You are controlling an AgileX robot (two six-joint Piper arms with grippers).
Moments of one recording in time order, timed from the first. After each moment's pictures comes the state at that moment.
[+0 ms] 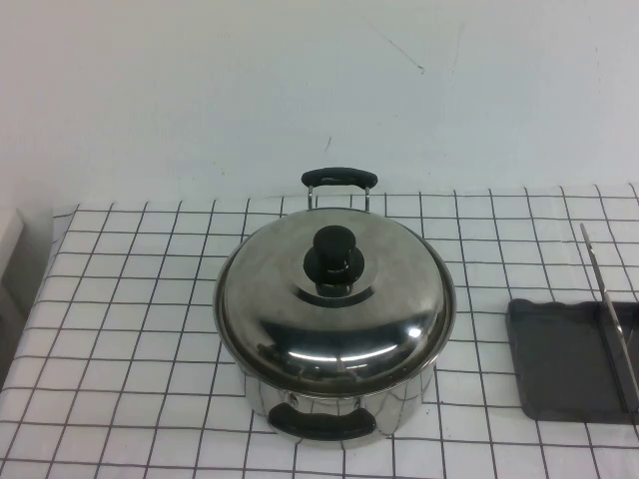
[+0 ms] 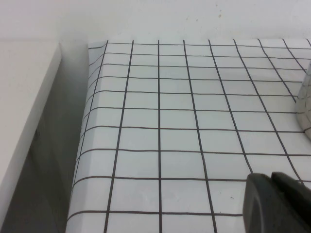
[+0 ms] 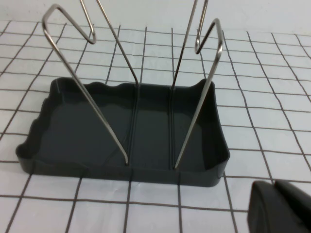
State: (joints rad) right arm -0.02 -0.01 0.02 -0.11 0.42 0.04; left arm -0.13 -0.01 0.02 -0.12 0.37 0.00
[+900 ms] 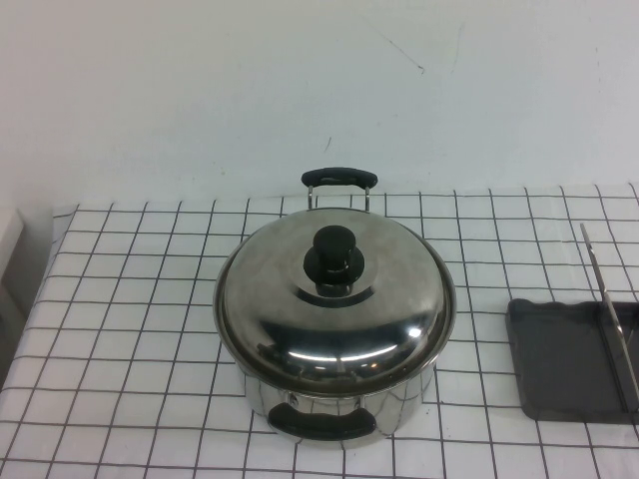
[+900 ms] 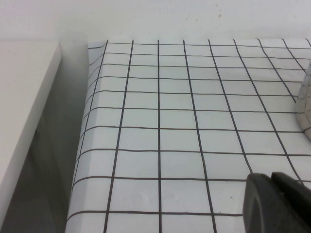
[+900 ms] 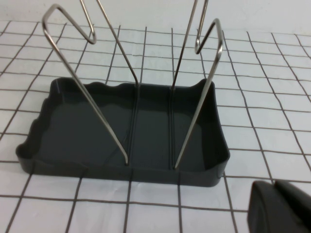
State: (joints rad) right arm -0.02 -0.01 0.02 -0.11 0.42 0.04; left arm -0.13 -0.01 0.02 -0.12 0.37 0.00
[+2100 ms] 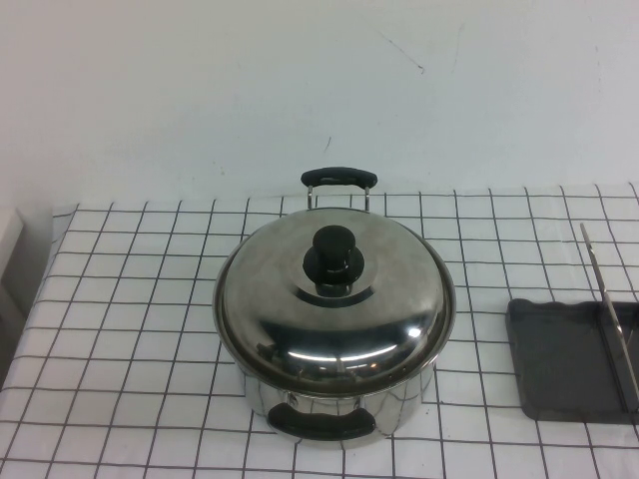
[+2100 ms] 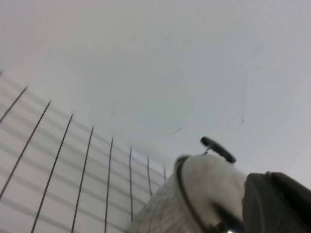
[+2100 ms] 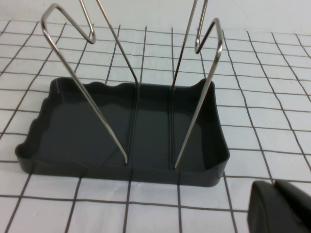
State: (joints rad) right arm -0.02 -0.01 0.02 -0.11 0.42 0.04; left arm -0.14 -0.01 -0.06 -0.82 0.21 0.01
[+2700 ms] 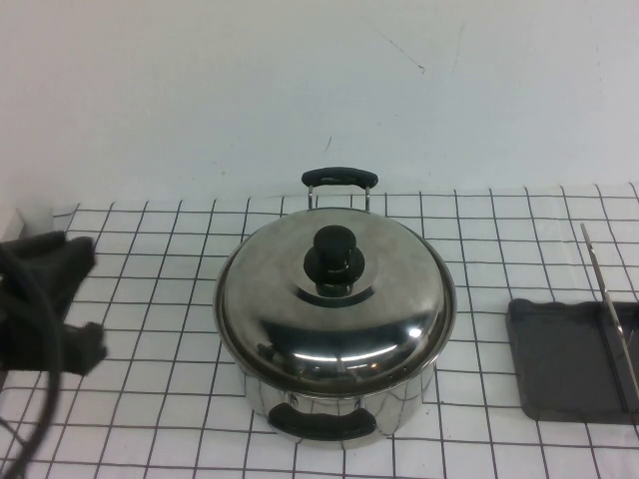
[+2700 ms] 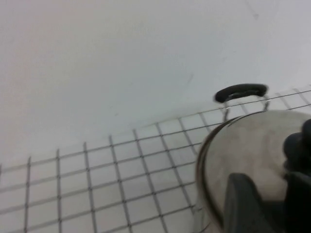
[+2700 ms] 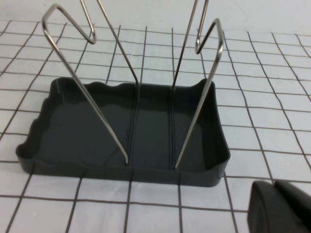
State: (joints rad) right arm -0.02 -0.01 0.02 -0.11 0.42 0.04; left arm -0.40 0.74 -0.64 -0.20 0.28 0.10
